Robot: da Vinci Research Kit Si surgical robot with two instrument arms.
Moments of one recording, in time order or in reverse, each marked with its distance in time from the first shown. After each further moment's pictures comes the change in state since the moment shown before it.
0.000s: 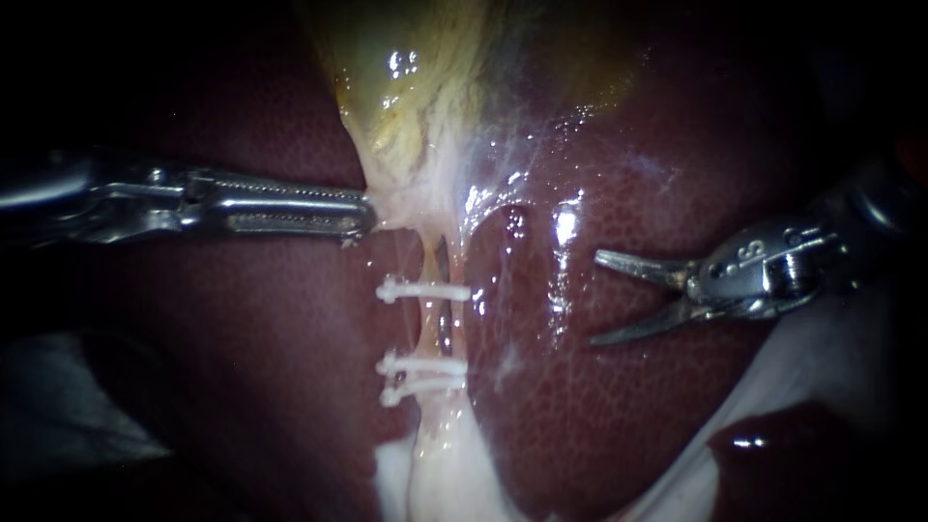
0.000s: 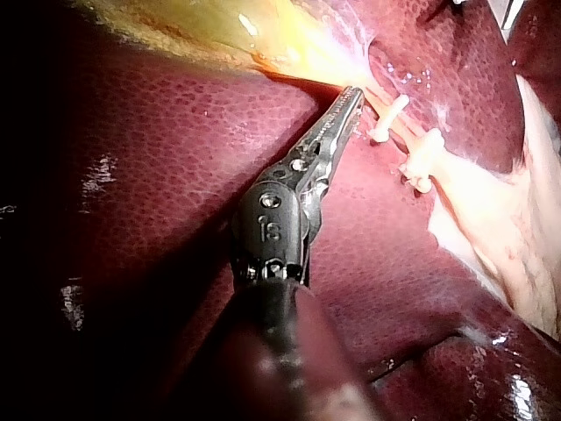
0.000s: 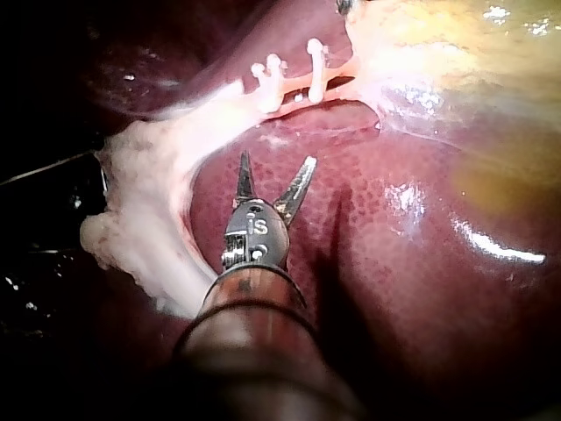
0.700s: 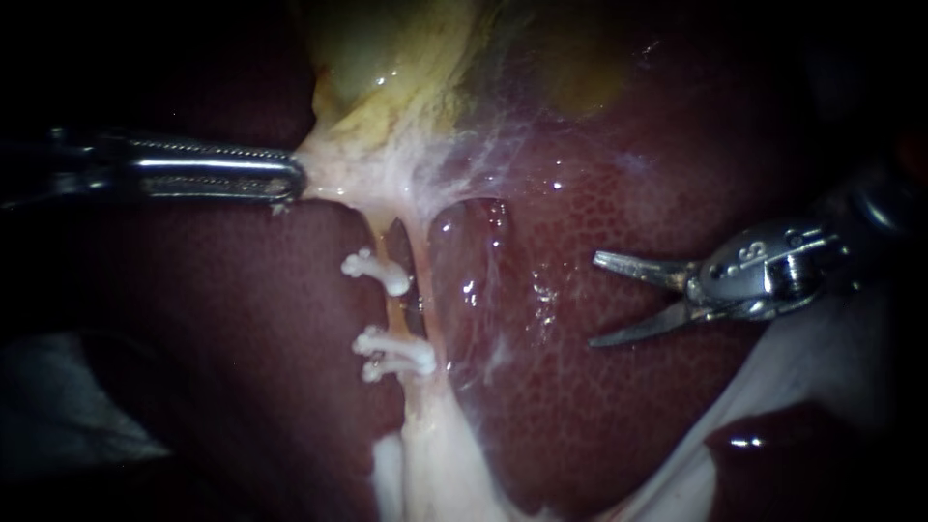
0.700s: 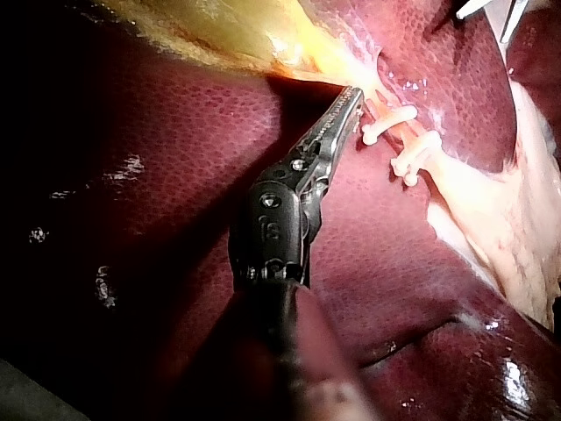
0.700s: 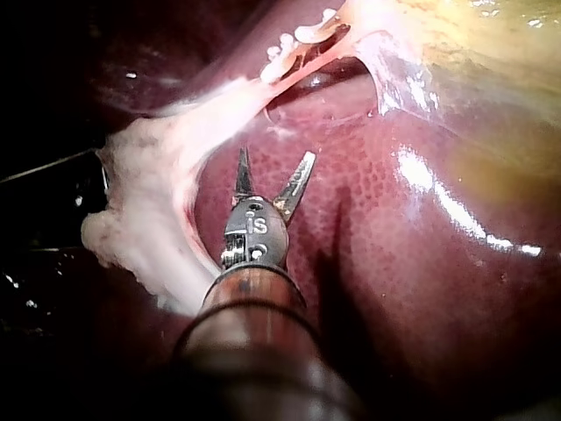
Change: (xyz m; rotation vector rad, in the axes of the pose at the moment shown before) right arm 0.000 0.000 0.000 0.038 0.047 0.002; left arm 0.005 0.002 -0.008 0.031 0.025 0.009
